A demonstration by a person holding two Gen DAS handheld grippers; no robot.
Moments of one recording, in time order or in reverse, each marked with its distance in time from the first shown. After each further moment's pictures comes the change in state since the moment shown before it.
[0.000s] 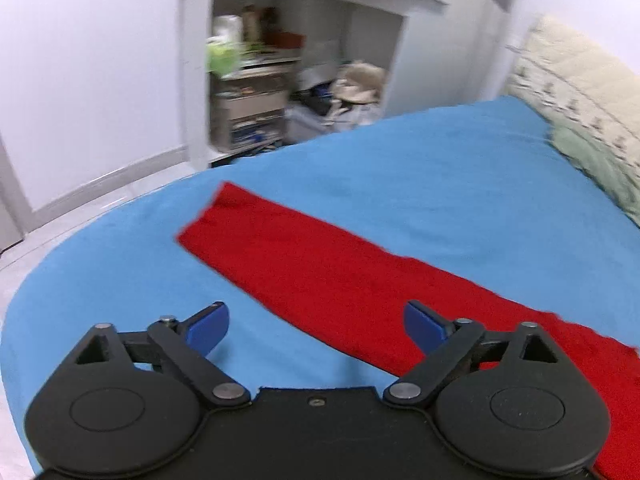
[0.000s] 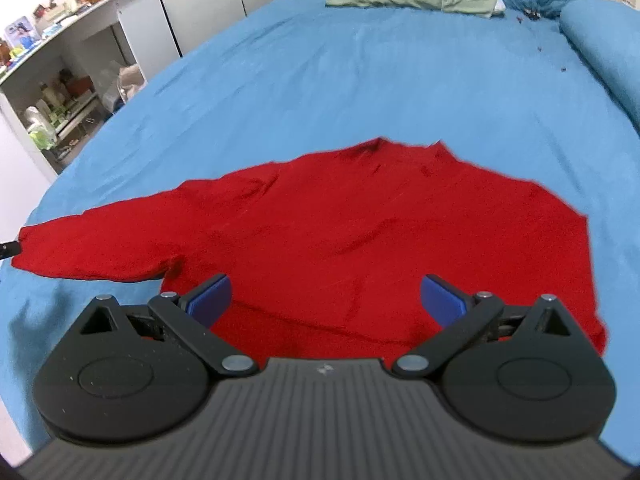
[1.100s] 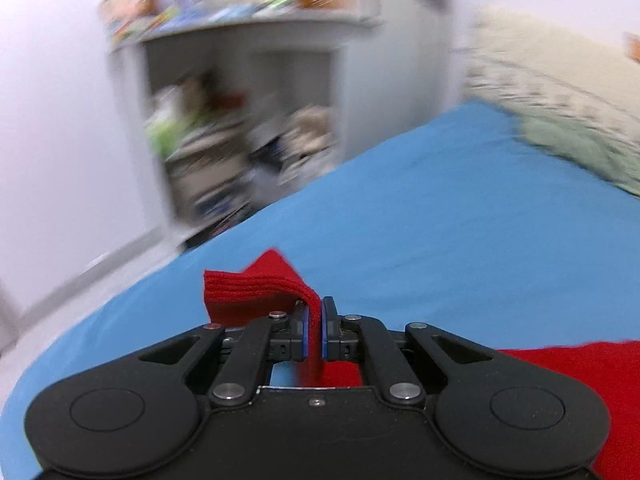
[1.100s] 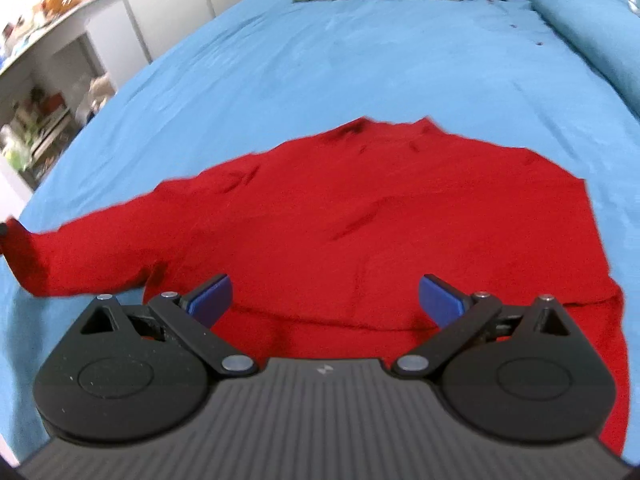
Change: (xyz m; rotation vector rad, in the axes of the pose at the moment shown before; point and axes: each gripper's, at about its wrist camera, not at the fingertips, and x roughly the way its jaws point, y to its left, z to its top) left arm 0.004 -0.092 0.028 0.256 -0.185 -0.060; right arm 0.021 -0.008 -0.009 0.103 -0.022 -0.060
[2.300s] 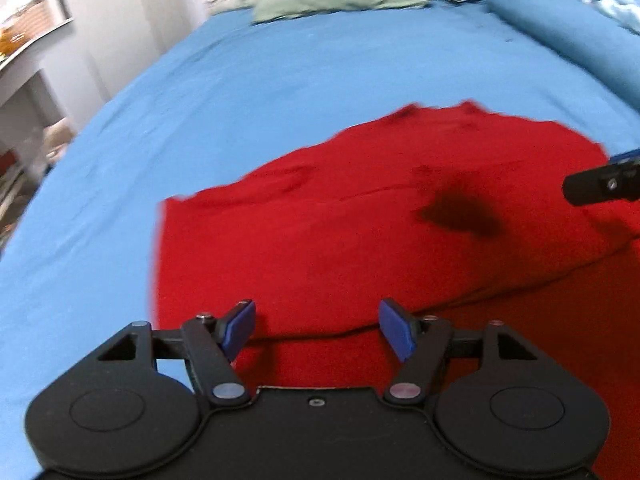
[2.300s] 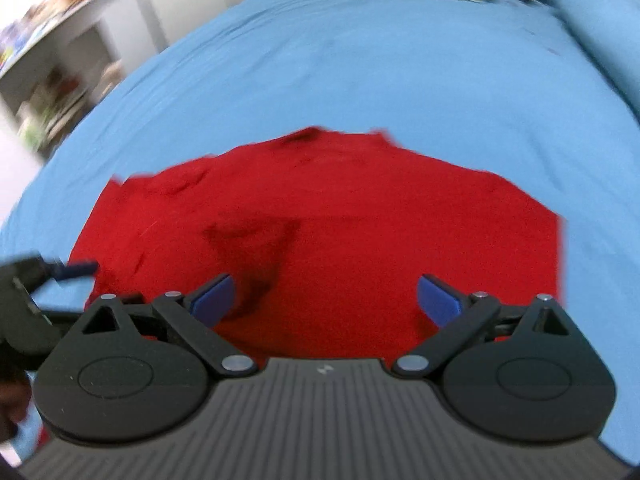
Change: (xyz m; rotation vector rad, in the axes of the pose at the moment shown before) left arm -0.049 -0.214 -0.131 0.544 0.224 -0.316; right arm 0.027 -0.082 0.029 -0.152 0.035 0.104
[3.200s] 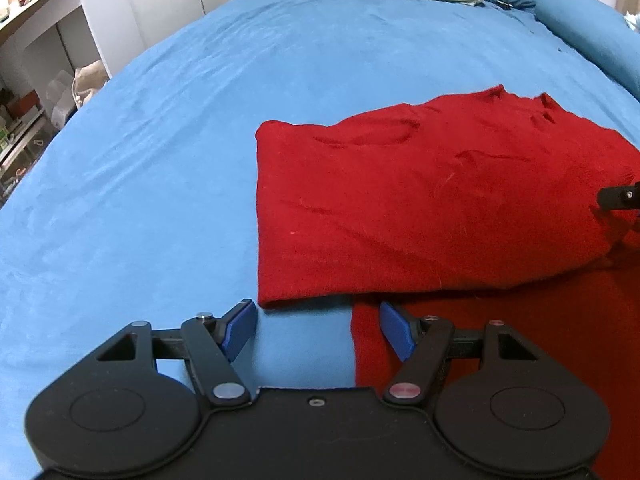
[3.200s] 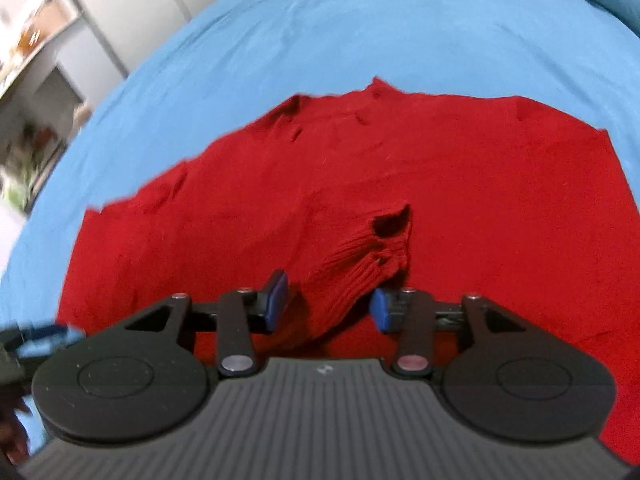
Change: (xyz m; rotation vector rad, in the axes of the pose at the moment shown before) left arm 0.034 0.065 -0.022 -0.125 0.043 -0.007; right arm 0.054 0.000 -0.024 0.288 -0.018 -0.004
